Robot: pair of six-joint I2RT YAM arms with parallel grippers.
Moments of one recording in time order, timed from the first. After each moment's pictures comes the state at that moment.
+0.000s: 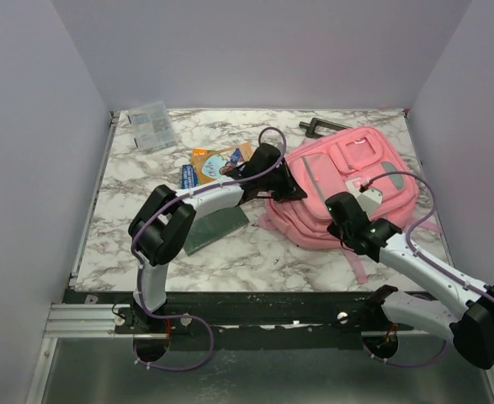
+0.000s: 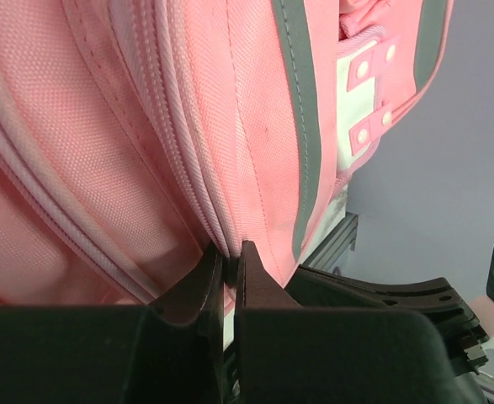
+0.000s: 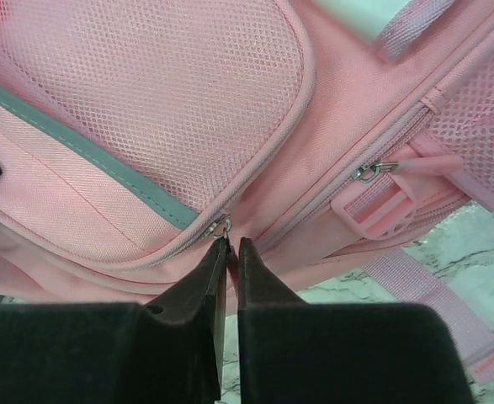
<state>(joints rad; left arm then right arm) -0.73 1.95 1.37 -0.01 0.36 -1.03 0.59 1.03 0.64 -0.55 0.53 1.00</state>
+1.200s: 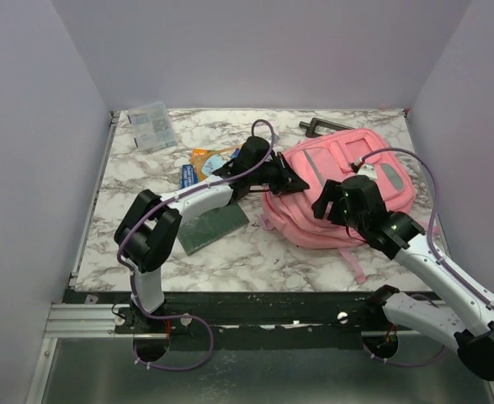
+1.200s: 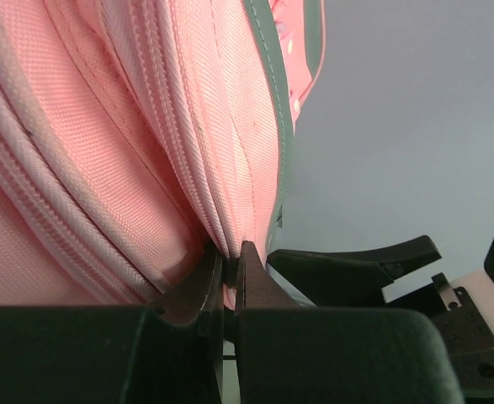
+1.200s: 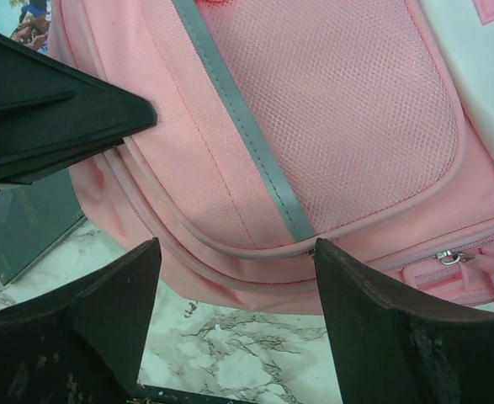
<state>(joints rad) -0.70 1.85 1.32 0.10 0.50 -1.17 0.59 0.94 0.85 -0.58 0.30 0.63</state>
